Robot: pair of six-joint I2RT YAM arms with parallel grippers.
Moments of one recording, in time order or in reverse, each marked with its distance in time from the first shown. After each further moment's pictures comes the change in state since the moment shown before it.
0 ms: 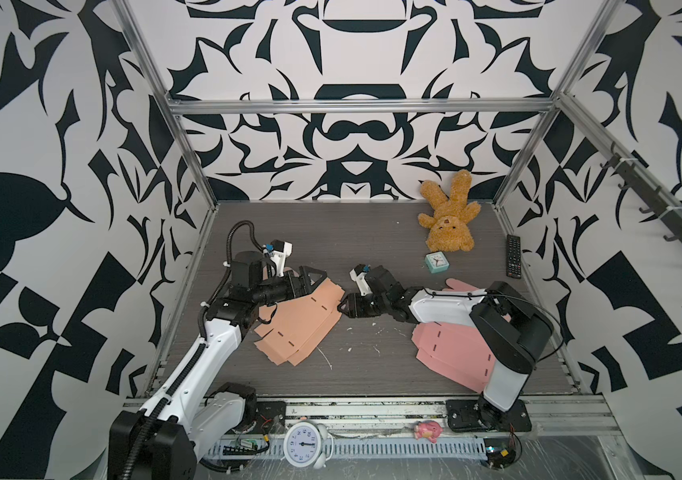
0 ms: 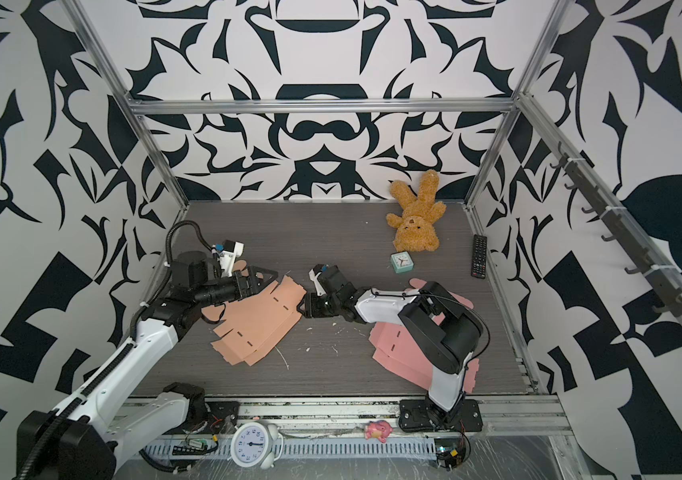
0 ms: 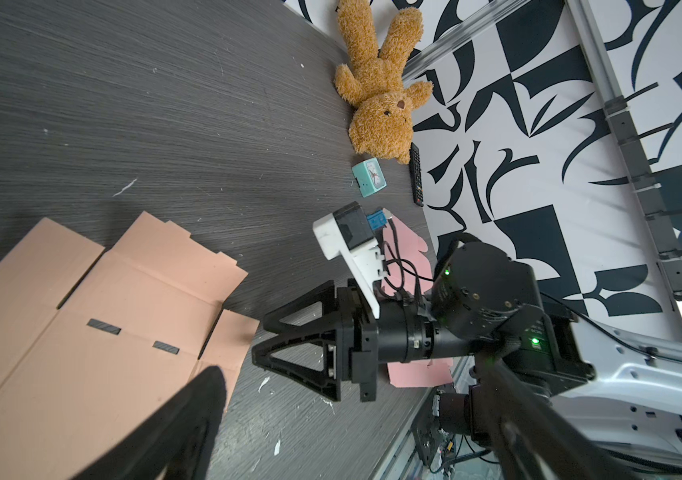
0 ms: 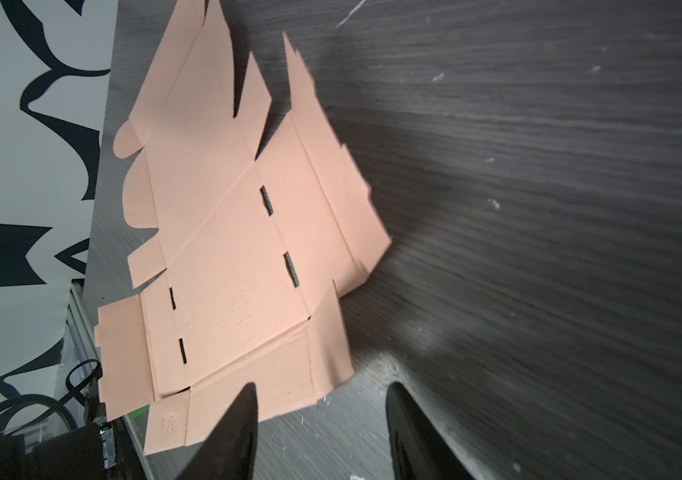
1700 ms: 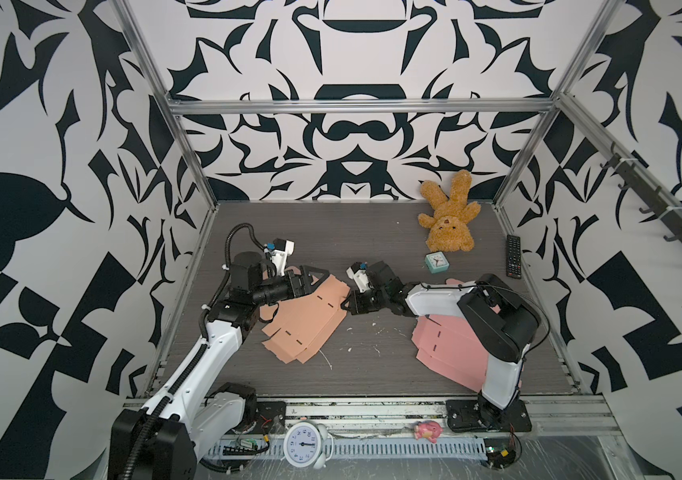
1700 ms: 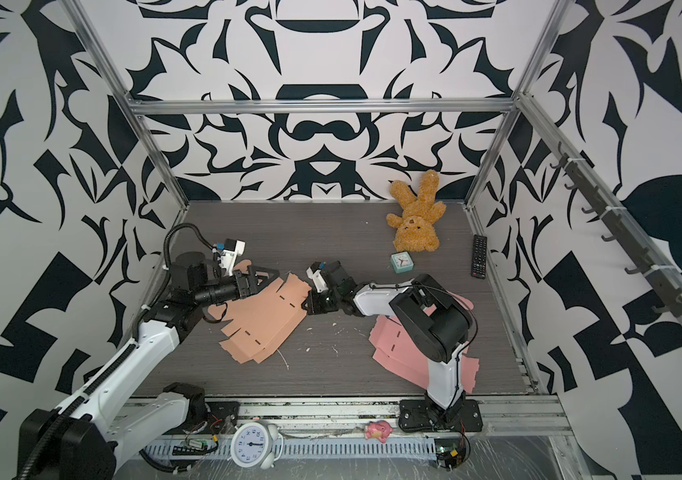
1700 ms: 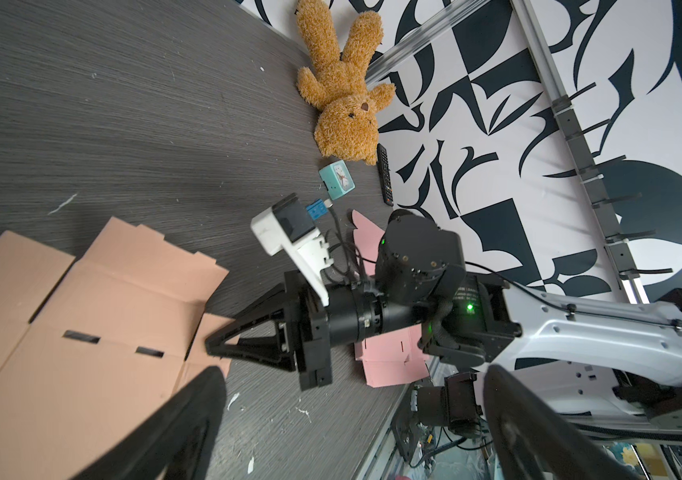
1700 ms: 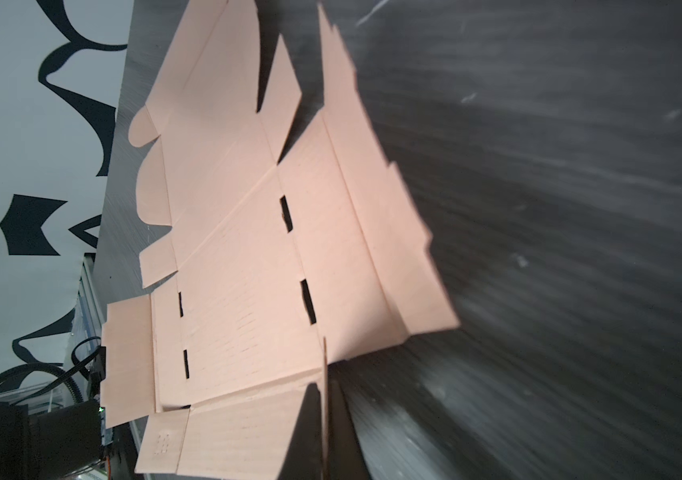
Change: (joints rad) left arm 0.000 0.008 -0.034 0.126 0.064 -0.048; right arm -0.092 0.057 0.051 -0.003 -0.146 -0.138
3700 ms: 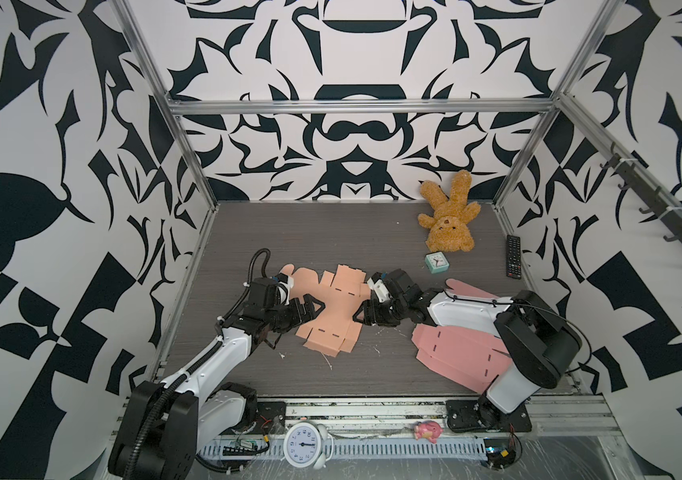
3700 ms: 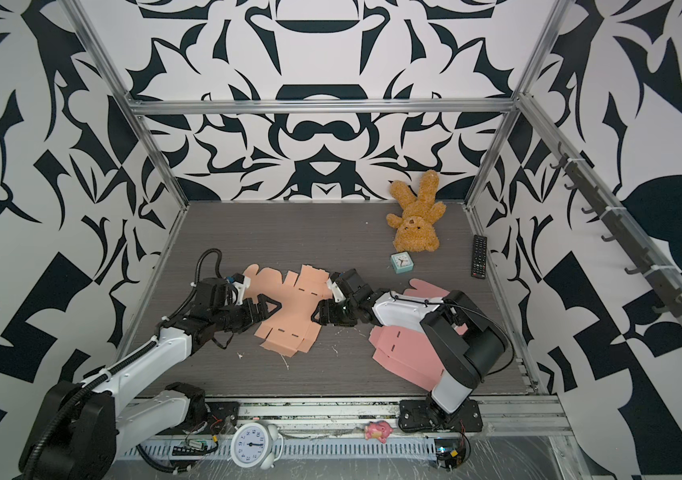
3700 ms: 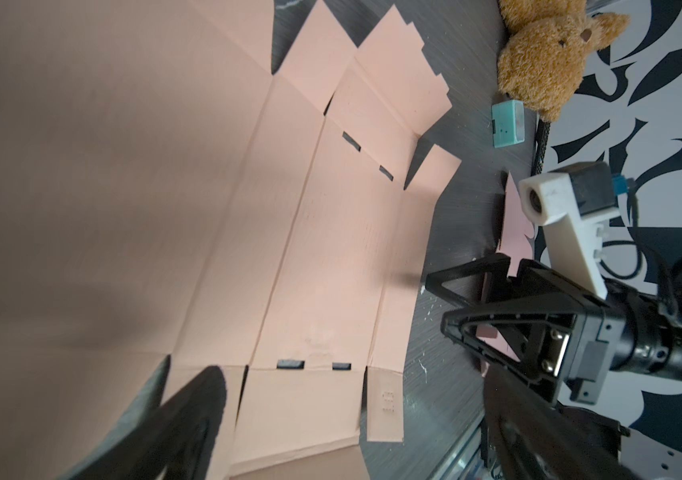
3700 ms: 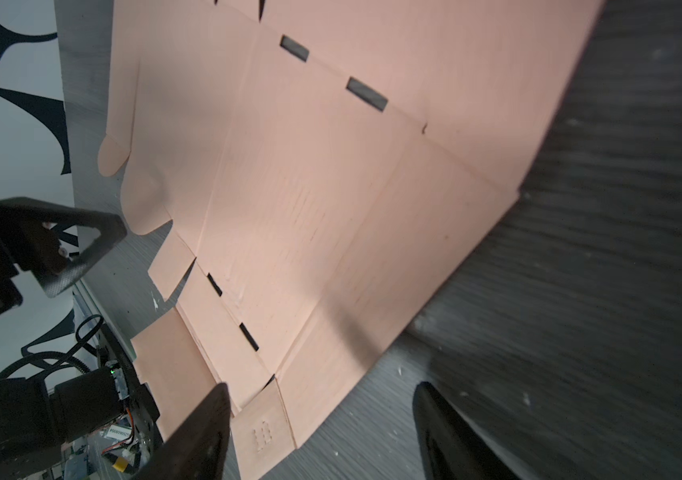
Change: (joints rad) left arm -0.082 0.062 -0.227 -0.083 -0.259 -0.014; right arm 0.011 -0.217 -0.175 -0.170 0.053 0.142
